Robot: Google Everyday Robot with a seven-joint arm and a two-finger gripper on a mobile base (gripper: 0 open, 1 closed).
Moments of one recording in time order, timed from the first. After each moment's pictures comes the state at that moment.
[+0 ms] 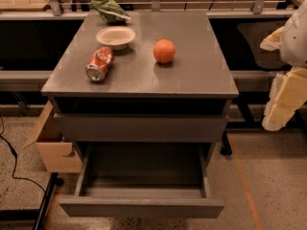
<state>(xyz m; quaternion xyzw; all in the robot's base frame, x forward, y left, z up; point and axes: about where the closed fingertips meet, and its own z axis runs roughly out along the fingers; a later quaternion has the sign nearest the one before) 0.438 -0.216 0.977 -0.60 0.78 -0.04 0.16</state>
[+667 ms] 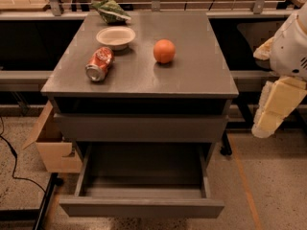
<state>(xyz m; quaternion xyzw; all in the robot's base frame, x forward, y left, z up) 0.434 -0.206 0.962 -0.59 0.79 -0.02 0.15</state>
